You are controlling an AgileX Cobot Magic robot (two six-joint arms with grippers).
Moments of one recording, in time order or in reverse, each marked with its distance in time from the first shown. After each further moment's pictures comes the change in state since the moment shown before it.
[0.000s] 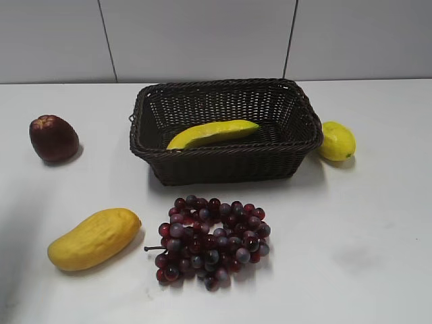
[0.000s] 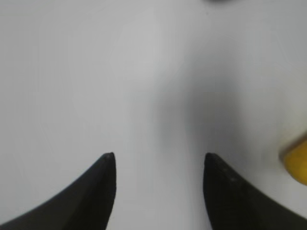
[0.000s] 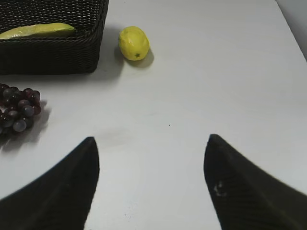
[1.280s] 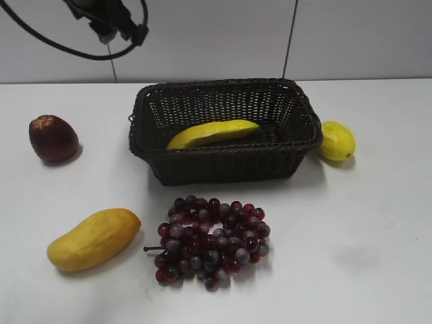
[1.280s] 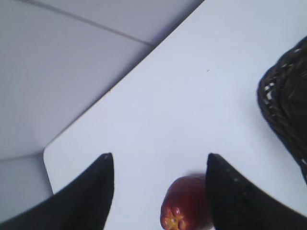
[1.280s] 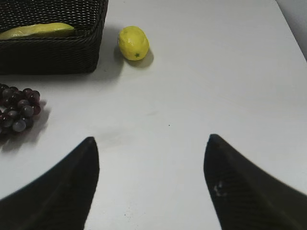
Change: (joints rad) left arm -0.476 0.589 -0.896 0.455 0.053 0.025; right arm 0.000 0.000 0.000 0.000 0.000 0.000
